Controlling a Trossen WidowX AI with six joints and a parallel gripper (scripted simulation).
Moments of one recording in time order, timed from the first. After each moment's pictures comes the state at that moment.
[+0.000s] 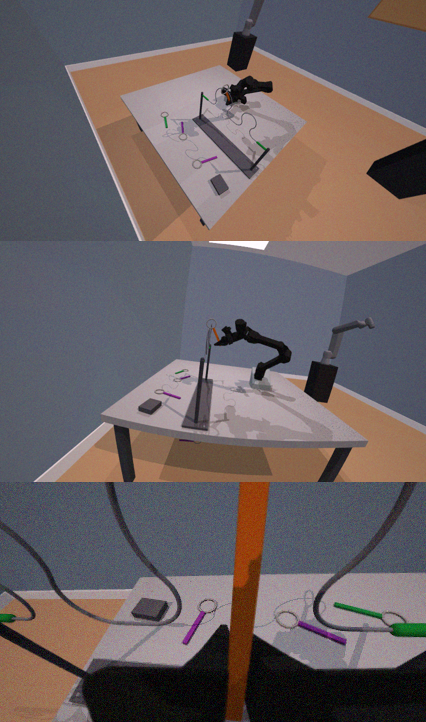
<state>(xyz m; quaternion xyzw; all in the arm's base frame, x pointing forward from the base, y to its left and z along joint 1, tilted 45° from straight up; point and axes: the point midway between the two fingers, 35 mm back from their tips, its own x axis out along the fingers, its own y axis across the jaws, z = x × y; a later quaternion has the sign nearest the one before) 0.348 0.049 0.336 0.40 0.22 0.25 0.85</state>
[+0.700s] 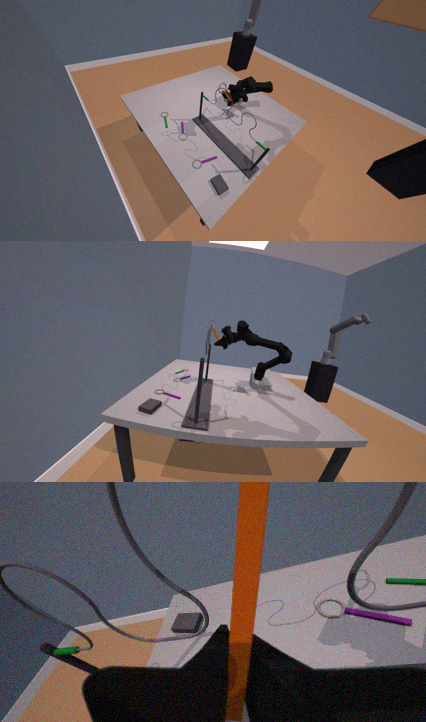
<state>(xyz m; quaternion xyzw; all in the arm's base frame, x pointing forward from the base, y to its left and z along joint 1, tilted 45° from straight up) 0.347 0.055 0.346 0.52 0.21 0.27 0.78</state>
